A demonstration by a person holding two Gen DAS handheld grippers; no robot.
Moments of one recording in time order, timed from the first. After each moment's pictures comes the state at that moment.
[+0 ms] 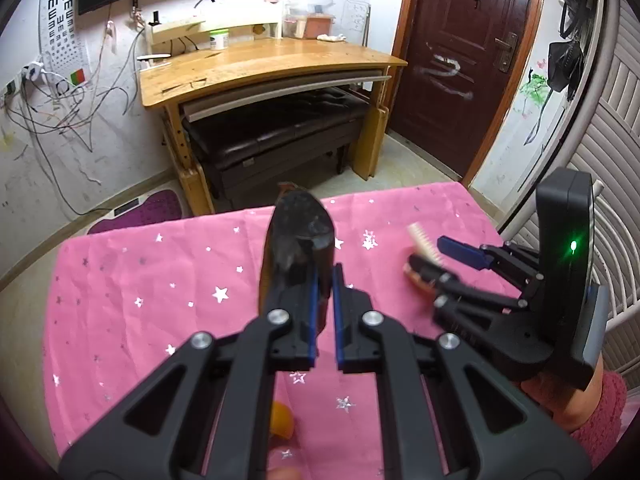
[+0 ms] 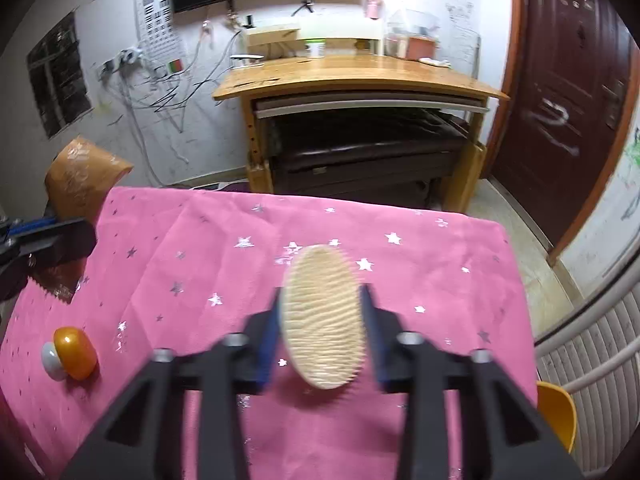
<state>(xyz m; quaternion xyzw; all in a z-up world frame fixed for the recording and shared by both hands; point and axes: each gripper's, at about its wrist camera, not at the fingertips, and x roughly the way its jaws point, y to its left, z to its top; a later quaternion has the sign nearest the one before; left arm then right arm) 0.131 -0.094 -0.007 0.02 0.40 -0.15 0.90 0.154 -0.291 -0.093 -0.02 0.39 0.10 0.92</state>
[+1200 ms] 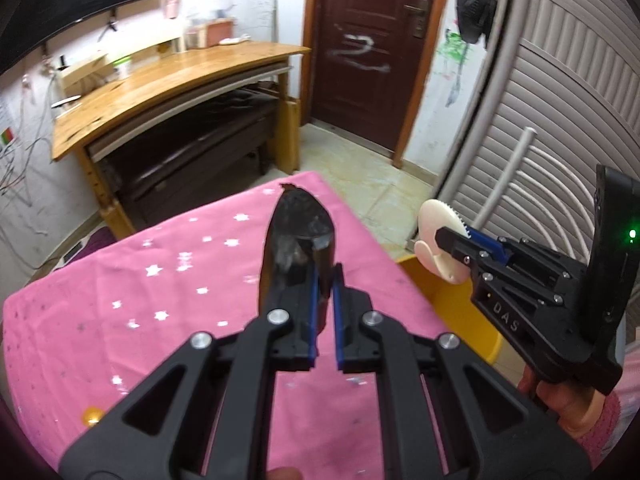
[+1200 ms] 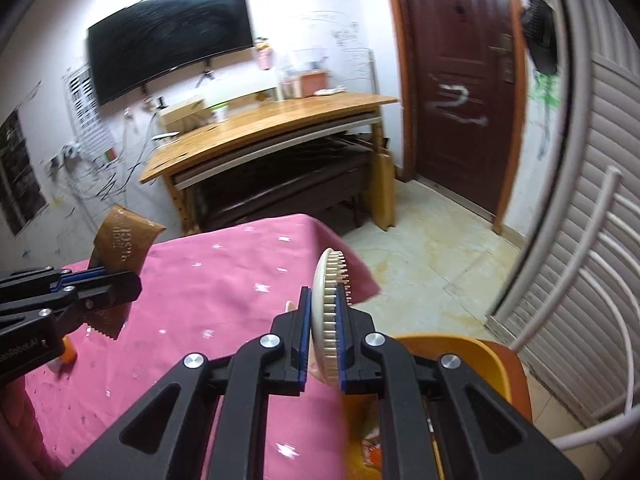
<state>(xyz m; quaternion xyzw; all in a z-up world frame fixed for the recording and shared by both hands) 0.099 -0.257 -0.005 0.08 0.40 -0.28 0.87 0.053 -0.468 -0.071 0.10 0.31 -0.01 0.95</state>
